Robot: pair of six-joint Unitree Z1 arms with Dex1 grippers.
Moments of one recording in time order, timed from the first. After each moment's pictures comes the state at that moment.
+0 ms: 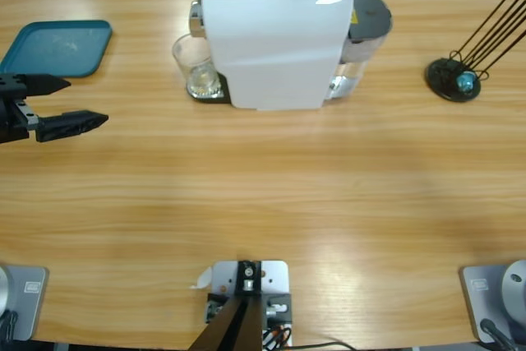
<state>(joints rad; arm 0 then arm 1) -0.59 1.17 -0.57 0.11 -0.16 0.13 0.60 2.08 -2.41 1.45 0.09 0.18</state>
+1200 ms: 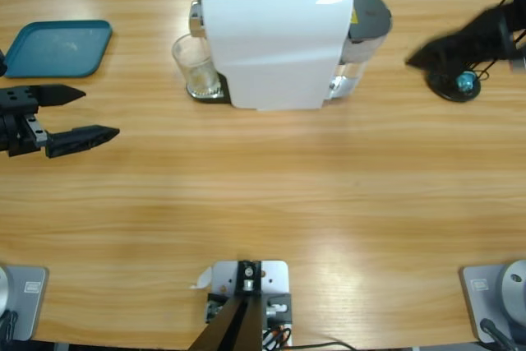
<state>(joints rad) -0.62 1.17 -0.49 0.02 -0.22 0.13 0.63 1.25 -1.13 0.71 0.07 0.12</state>
